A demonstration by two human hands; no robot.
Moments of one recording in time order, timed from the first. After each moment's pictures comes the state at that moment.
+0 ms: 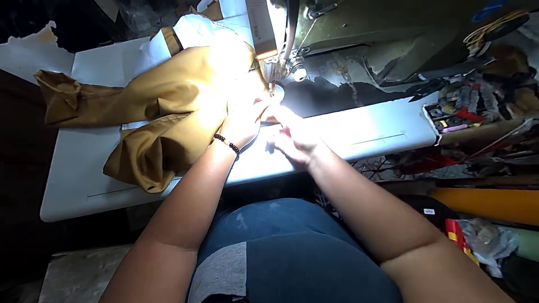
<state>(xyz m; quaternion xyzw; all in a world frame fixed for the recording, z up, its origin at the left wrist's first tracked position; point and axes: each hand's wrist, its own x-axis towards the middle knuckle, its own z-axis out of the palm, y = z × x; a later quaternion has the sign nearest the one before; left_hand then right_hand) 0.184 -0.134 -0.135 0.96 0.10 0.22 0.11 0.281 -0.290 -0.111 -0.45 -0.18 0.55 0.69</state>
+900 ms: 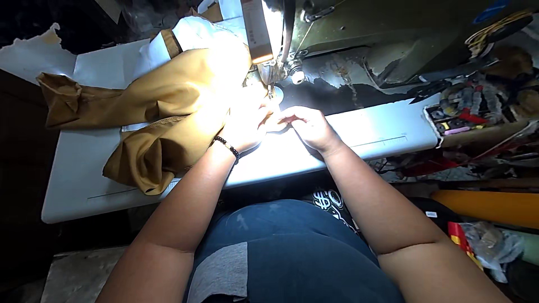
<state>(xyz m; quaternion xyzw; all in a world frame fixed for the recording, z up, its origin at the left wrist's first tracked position) 0.187 -0.137 -0.134 0.98 0.06 0.16 0.09 0.342 -0.297 -0.151 -0.54 -0.58 0.18 0.58</state>
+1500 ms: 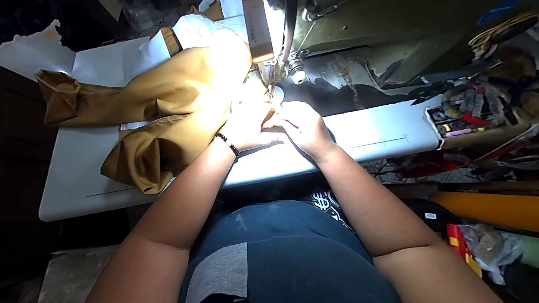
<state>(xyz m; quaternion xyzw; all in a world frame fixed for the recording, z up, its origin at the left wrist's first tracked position) 0.191 -0.138 -0.126 0.98 0.06 0.14 0.10 0.328 -0.293 -0.150 -0.62 -0.62 -0.06 0.47</state>
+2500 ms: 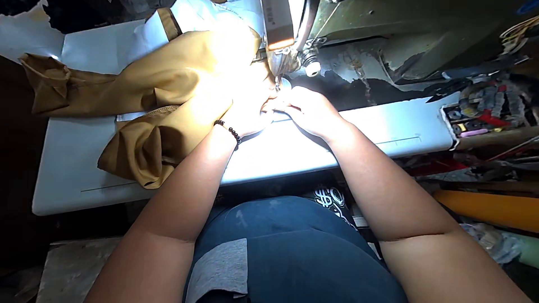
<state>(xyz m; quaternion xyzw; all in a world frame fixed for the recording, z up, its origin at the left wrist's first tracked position) 0.201 -0.114 -0.137 0.97 0.08 0.13 0.19 0.349 -0.272 -0.126 -0.66 -0.66 0.05 0.34</state>
